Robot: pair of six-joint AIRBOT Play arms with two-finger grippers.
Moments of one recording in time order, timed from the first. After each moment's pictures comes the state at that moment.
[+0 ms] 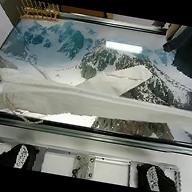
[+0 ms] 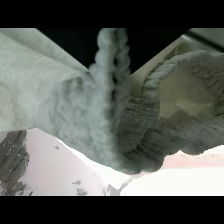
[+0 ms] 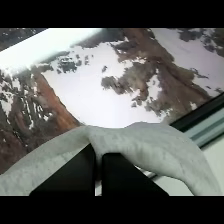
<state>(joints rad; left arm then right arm) 0.60 -0.76 1.15 1.20 -1.47 -1.72 -0.56 -0.83 1.14 -1.56 1.26 1.52</state>
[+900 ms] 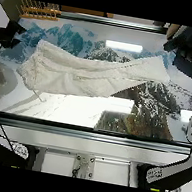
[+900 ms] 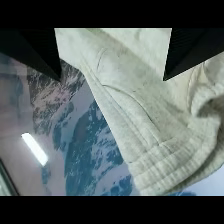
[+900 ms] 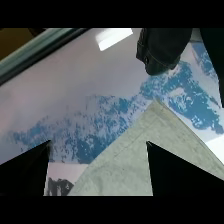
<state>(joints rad) 0.45 -1.78 1.87 0.89 -1.01 -1.68 -0.19 -1.78 1.84 -1.28 0.50 1.81</state>
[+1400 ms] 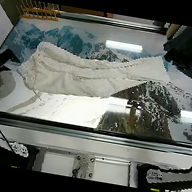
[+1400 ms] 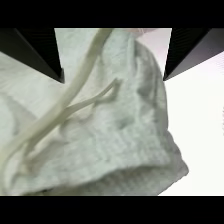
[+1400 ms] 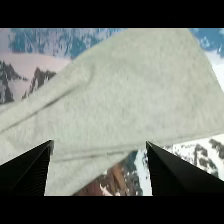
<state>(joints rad) 0.55 -1.71 1.63 1.25 -1.28 -1.67 -0.19 -1.60 1.70 -1.23 0.92 1.53</state>
